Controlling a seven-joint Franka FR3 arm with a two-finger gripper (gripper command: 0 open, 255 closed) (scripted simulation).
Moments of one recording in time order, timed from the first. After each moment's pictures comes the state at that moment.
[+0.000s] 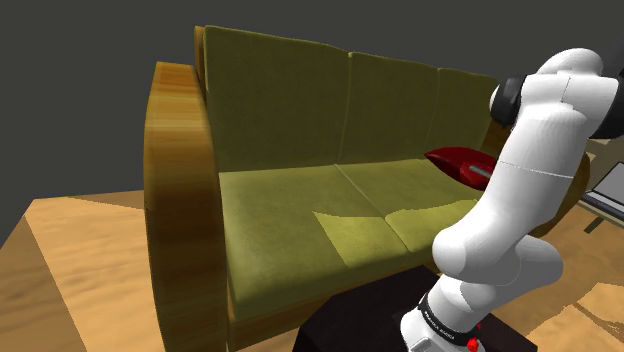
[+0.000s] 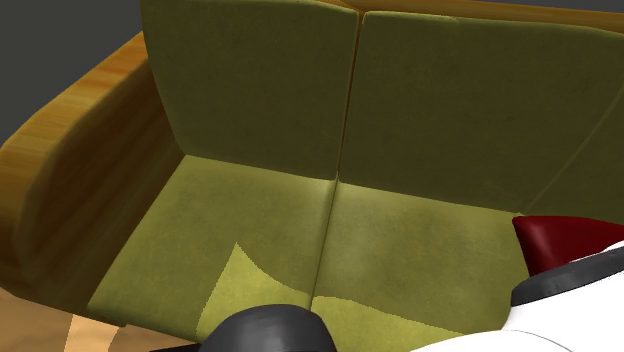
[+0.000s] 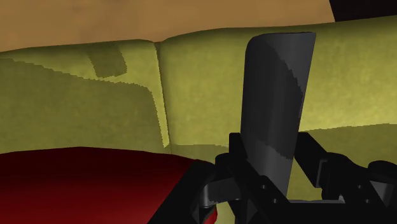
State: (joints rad) arm -0.75 0.27 -0.80 -1.73 0.21 1.84 -1.17
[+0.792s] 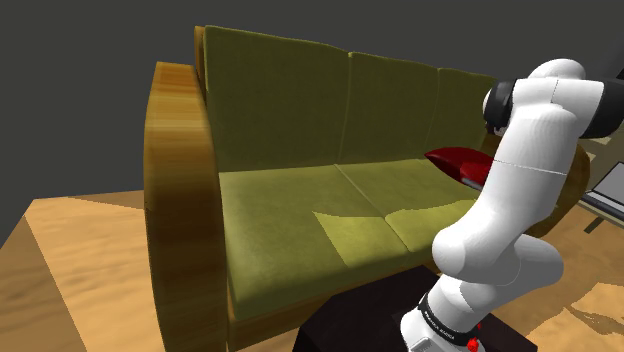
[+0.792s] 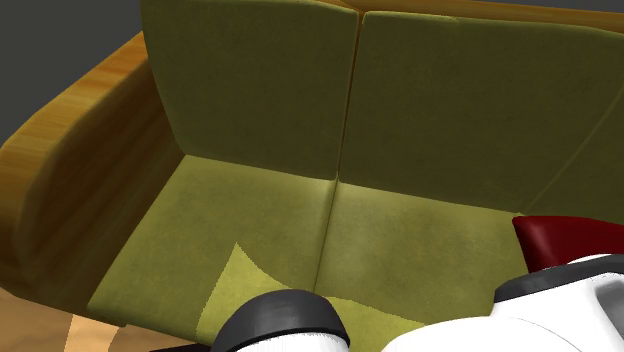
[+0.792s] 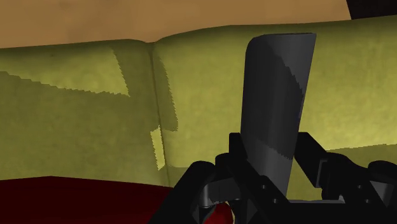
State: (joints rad) arm -0.76 0.32 -0.78 -1.83 0.26 1.98 -1.21
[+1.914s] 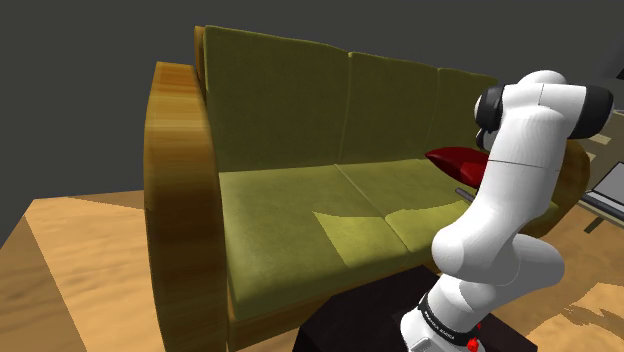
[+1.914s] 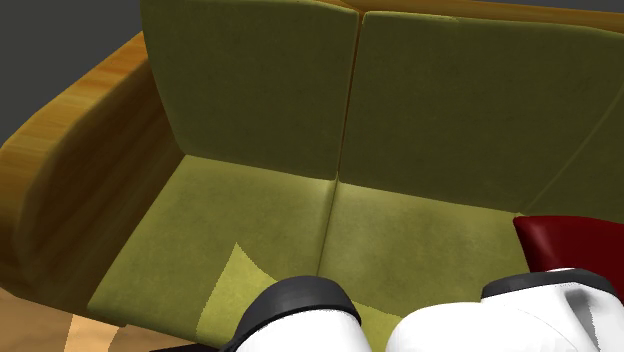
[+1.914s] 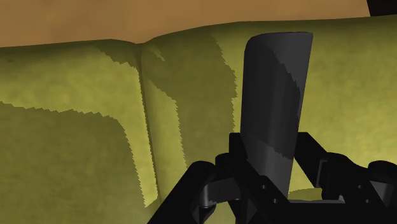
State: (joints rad) arm -0.79 0.40 -0.75 -1.90 0.33 2.10 -1.25
